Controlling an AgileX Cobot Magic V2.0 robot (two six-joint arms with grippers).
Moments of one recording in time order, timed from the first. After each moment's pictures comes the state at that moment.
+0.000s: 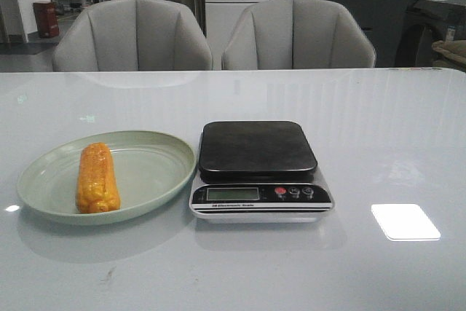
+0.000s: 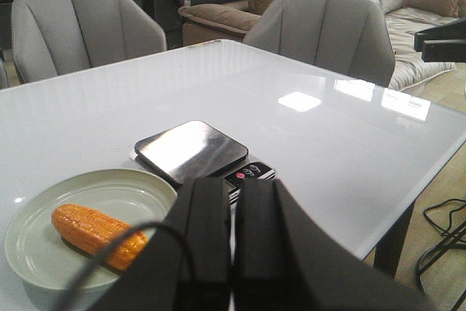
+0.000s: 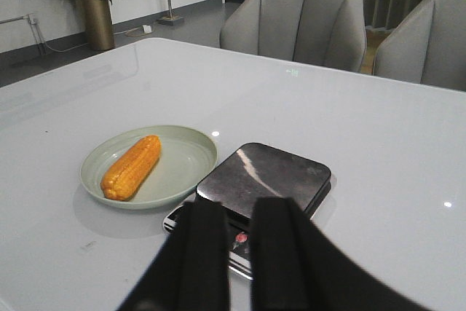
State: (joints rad) left arm -0.66 -0.01 -0.42 -0.21 0.62 0.14; right arm 0.59 0.27 -0.24 -0.04 0.13 0.11
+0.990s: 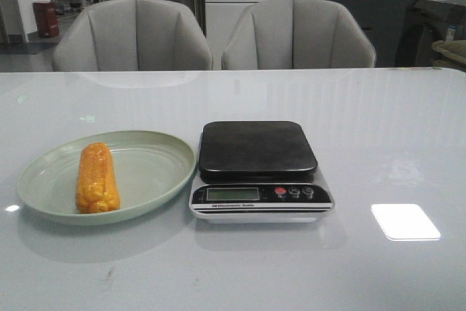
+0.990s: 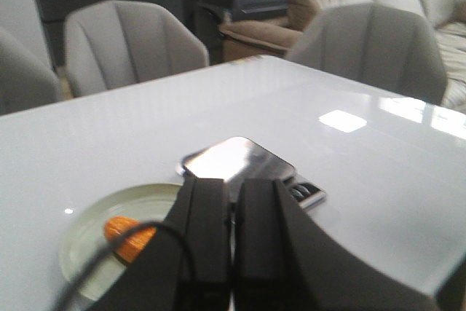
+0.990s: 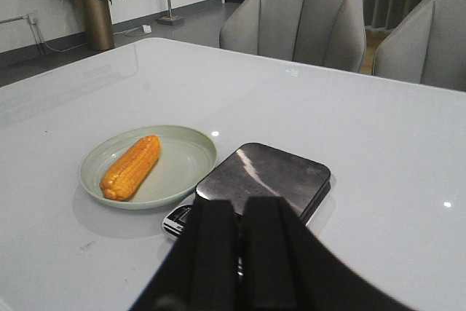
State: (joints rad) left arm -0.55 -0.01 -0.34 -0.17 0.46 0.14; right arm 0.59 0.27 -0.24 -0.04 0.13 0.11
